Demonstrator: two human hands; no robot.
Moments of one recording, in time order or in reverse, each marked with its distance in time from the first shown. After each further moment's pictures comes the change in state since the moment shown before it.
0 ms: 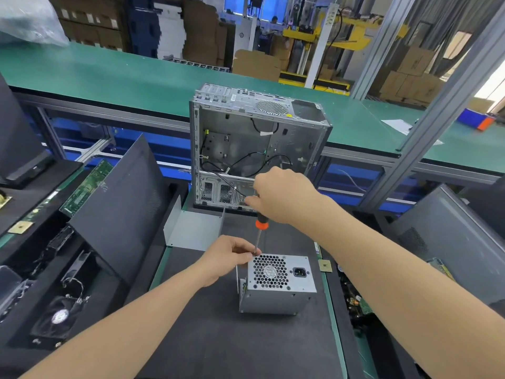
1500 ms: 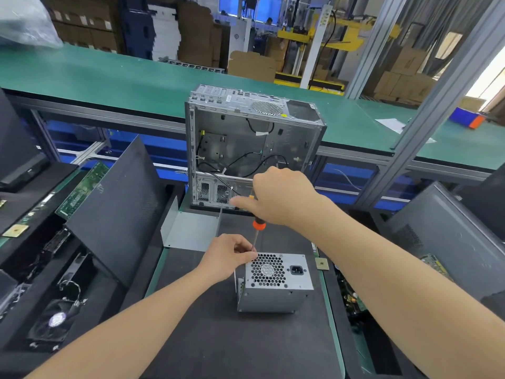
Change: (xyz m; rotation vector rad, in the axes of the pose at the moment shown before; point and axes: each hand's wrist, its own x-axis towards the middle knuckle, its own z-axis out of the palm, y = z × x) left_hand -0.004 0.005 0.010 0.286 0.163 0.109; right_hand -0.010 0.001 0.000 -0.033 0.074 -0.006
